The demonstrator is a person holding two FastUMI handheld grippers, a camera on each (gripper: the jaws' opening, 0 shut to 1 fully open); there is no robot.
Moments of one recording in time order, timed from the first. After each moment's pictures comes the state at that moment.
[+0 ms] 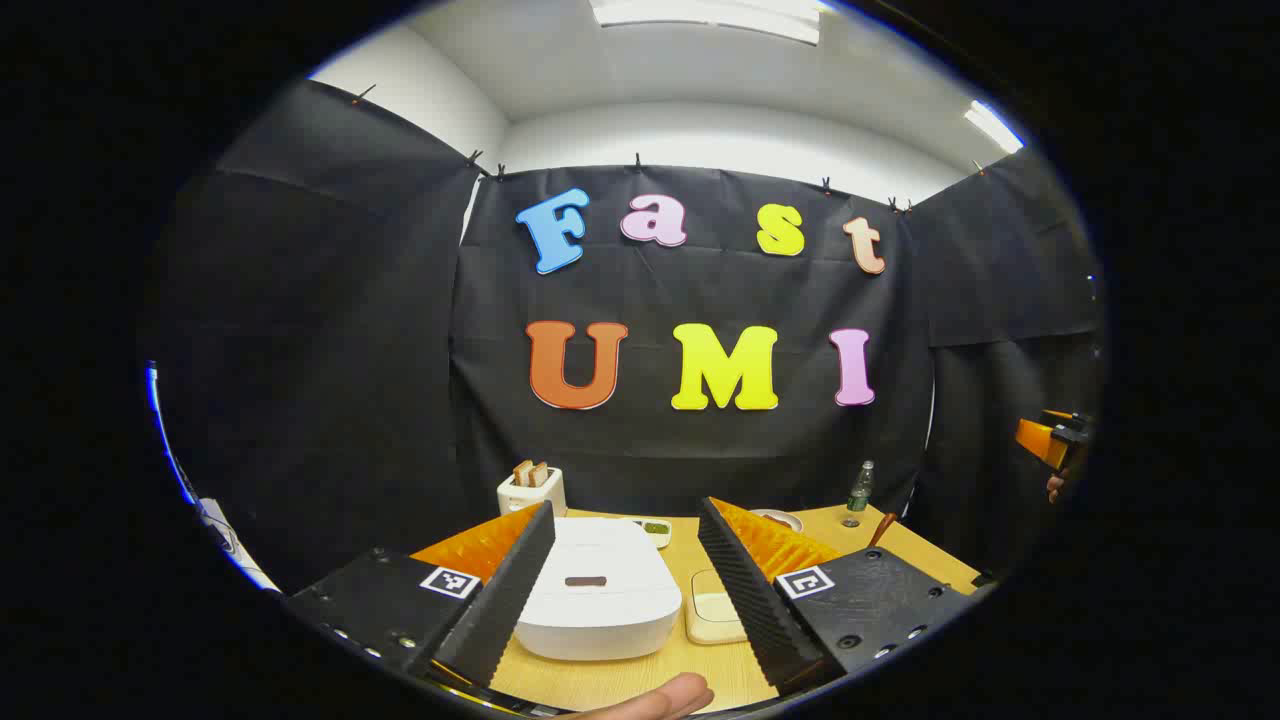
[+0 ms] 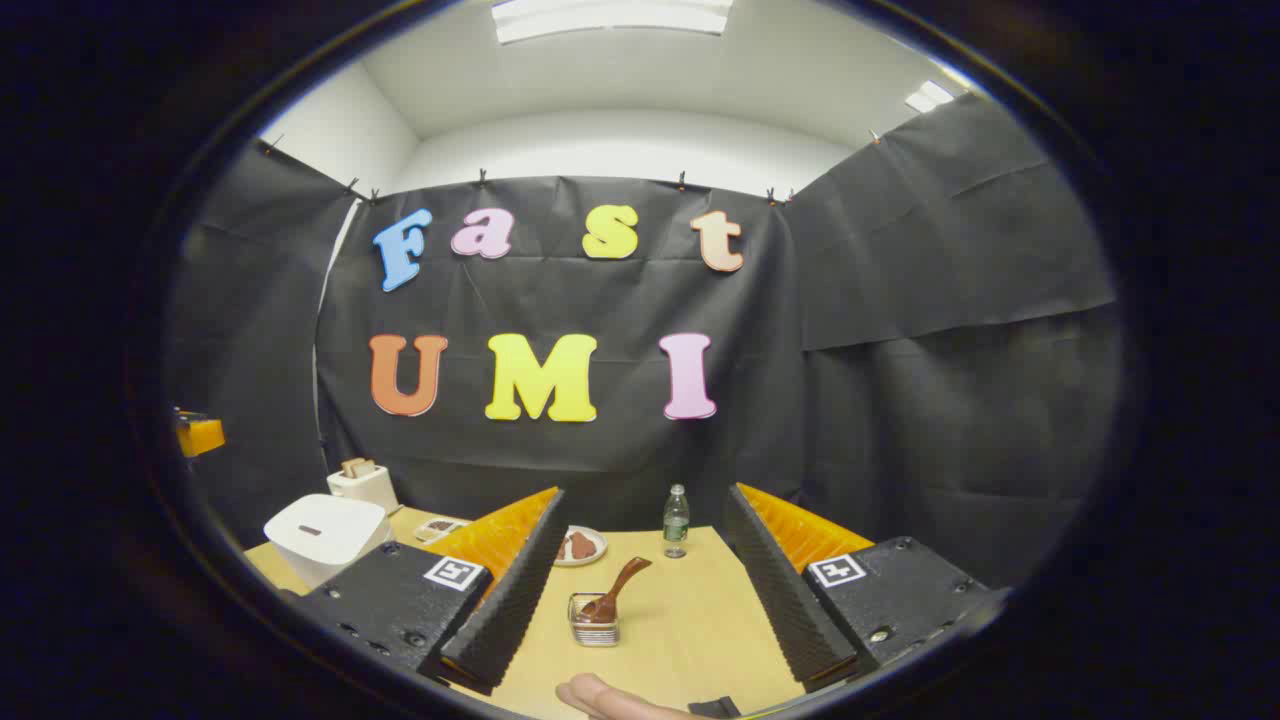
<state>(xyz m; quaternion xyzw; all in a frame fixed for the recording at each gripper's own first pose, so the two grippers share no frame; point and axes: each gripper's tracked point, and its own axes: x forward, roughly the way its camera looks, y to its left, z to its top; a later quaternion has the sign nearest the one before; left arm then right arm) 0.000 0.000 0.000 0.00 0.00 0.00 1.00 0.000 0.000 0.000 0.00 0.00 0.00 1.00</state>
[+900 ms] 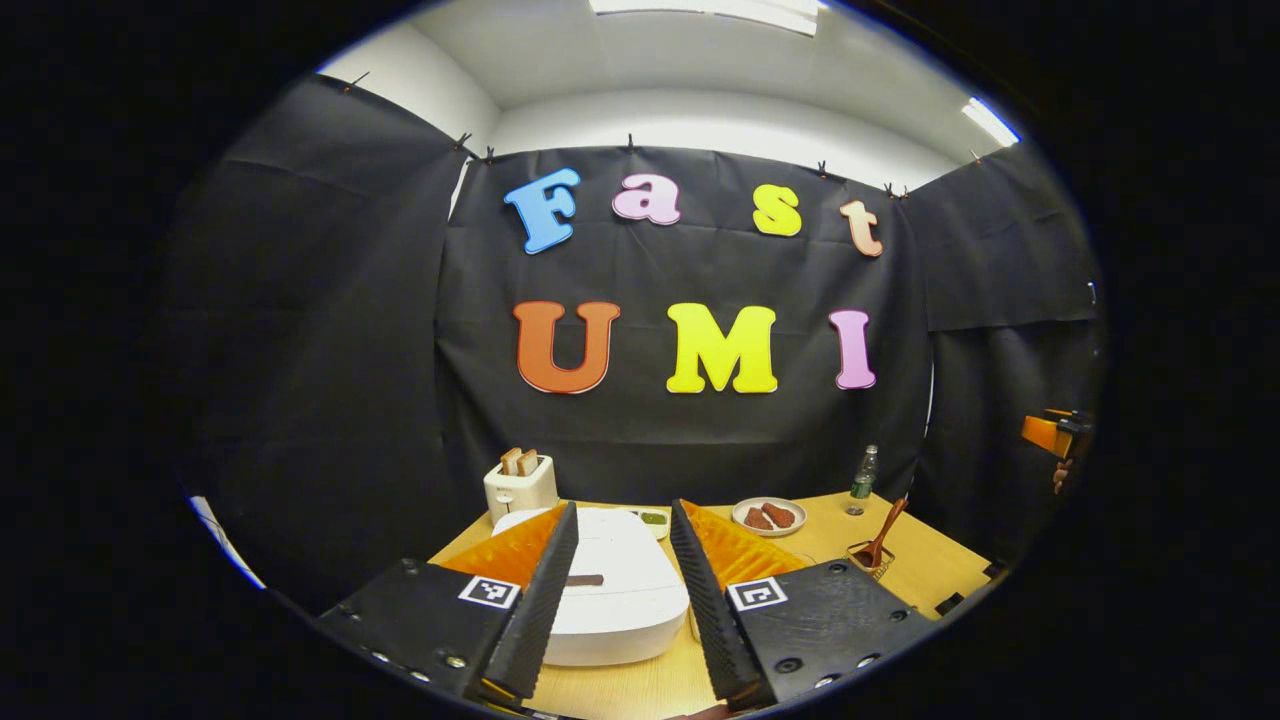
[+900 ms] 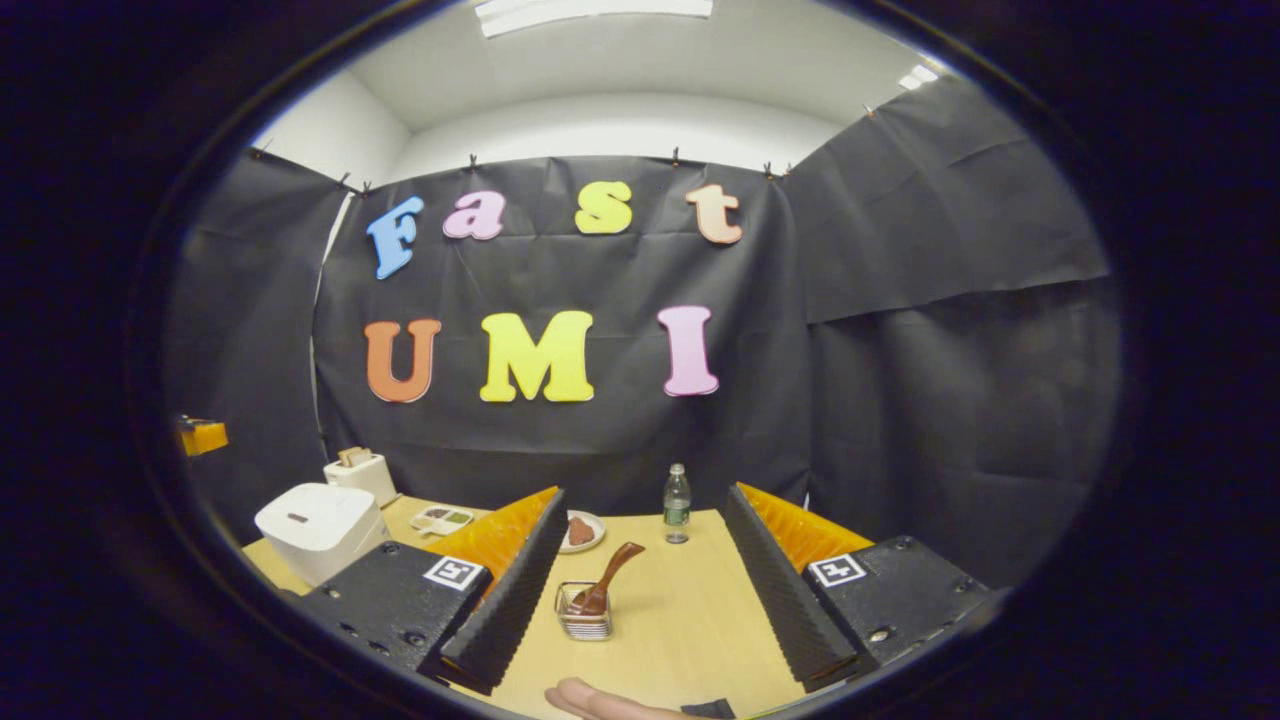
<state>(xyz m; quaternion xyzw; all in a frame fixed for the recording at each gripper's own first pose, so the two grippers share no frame) 0.036 0.007 -0.034 0.01 0.02 -0.01 1.00 0.033 -0.017 -0.035 0.02 0.03 0.02 1.00</state>
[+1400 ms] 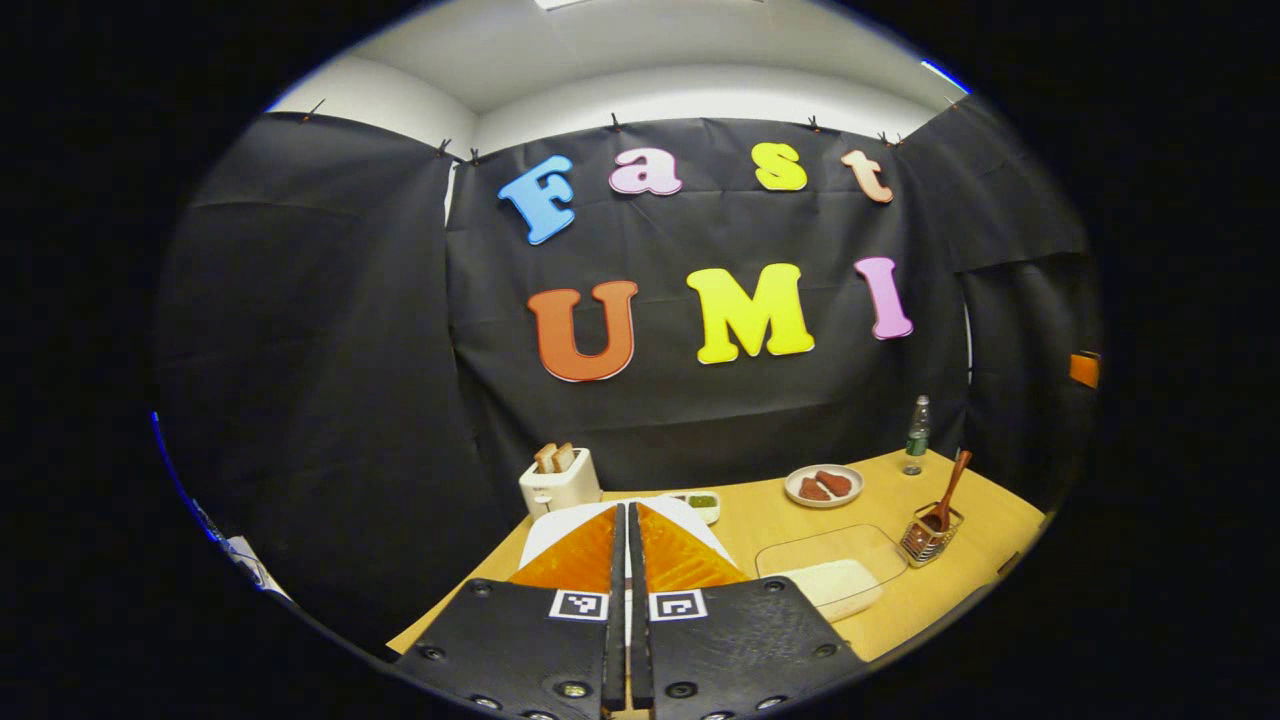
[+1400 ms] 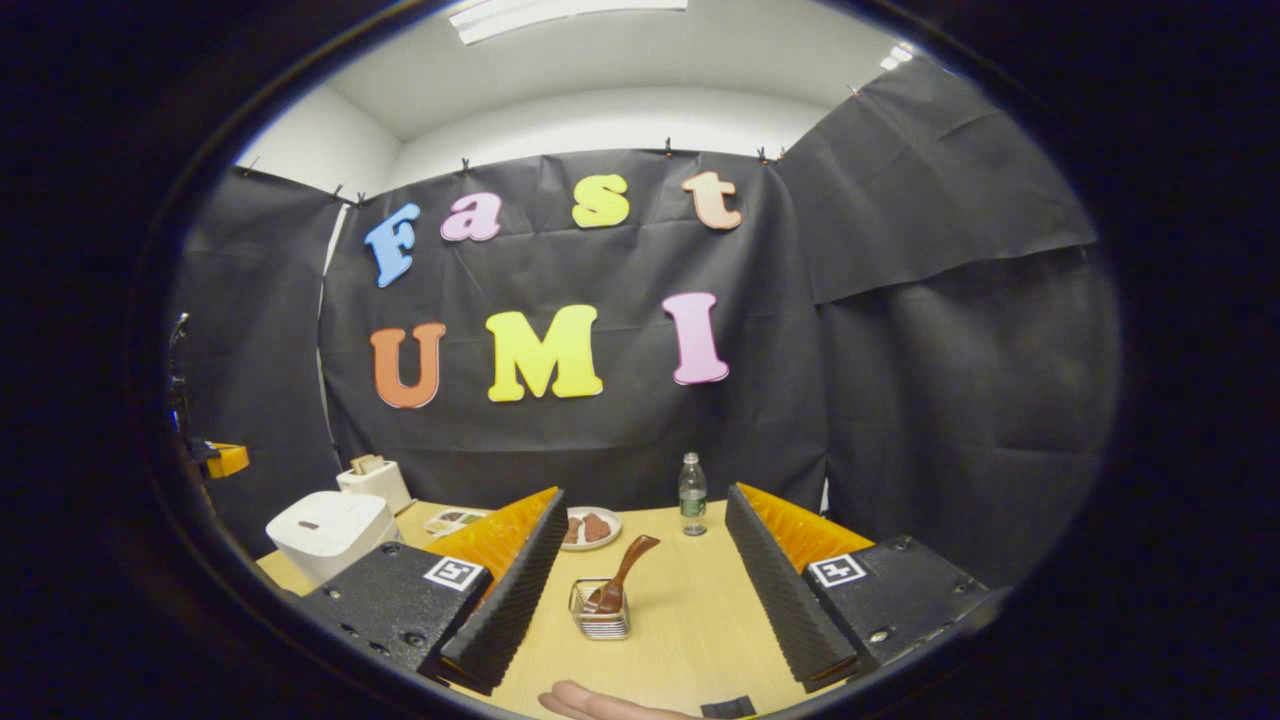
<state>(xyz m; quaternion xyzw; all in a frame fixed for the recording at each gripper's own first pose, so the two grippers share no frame) 0.077 0.028 -0.073 0.06 0.07 0.04 0.99 0.048 -0.015 -0.061 0.04 0.04 0.03 1.00</state>
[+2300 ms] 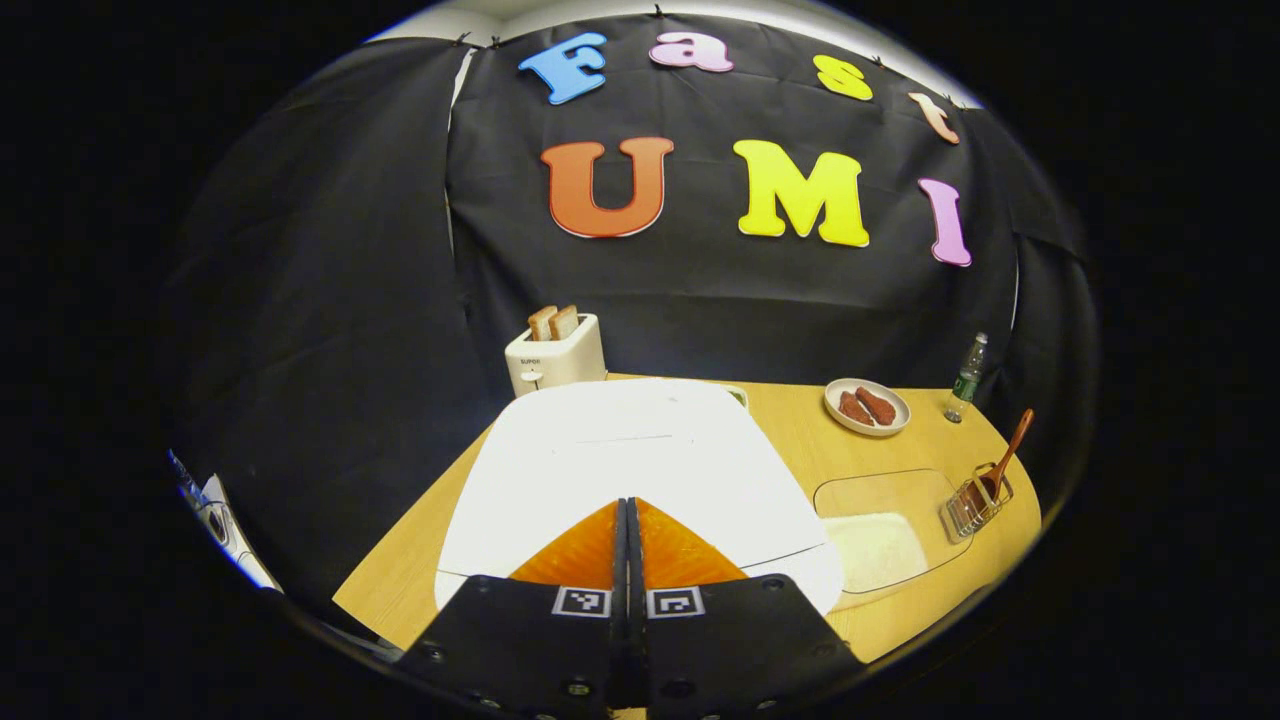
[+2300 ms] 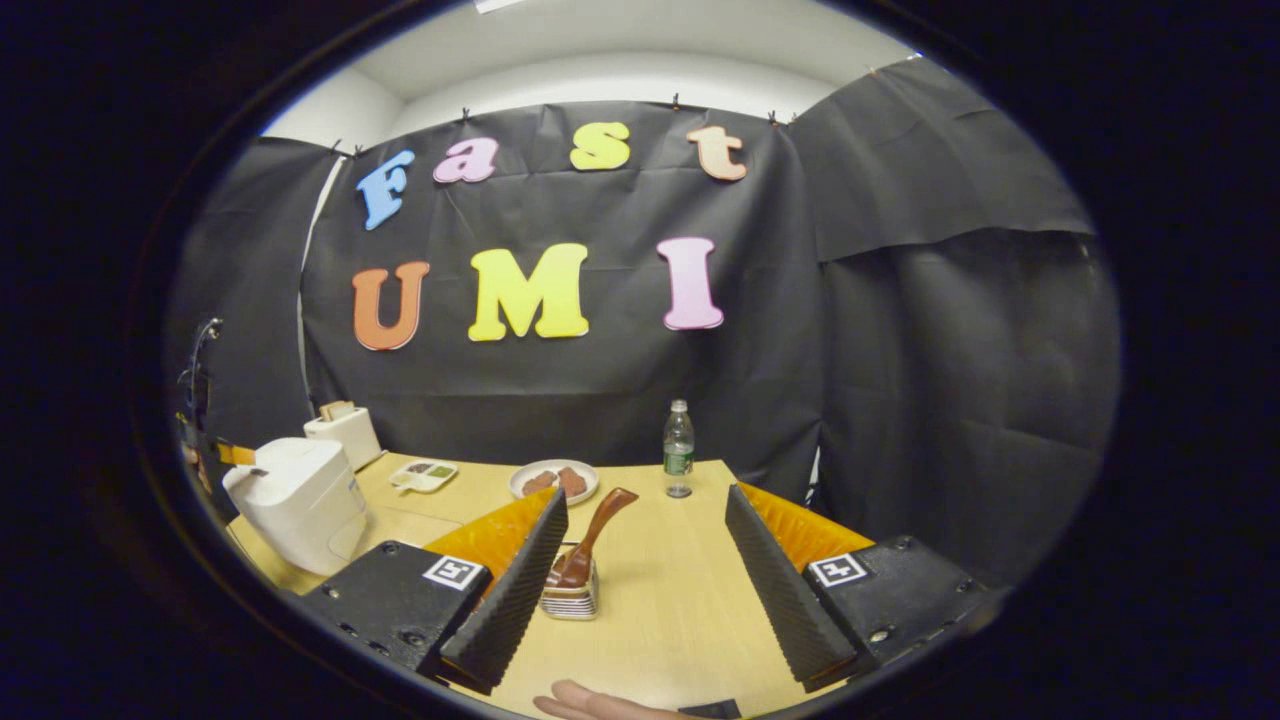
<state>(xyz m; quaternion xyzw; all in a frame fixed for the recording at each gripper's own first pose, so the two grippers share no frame) 0.140 0.048 -0.204 0.01 0.25 0.06 0.97 0.090 -0.026 -0.141 0.02 0.10 0.02 0.99</state>
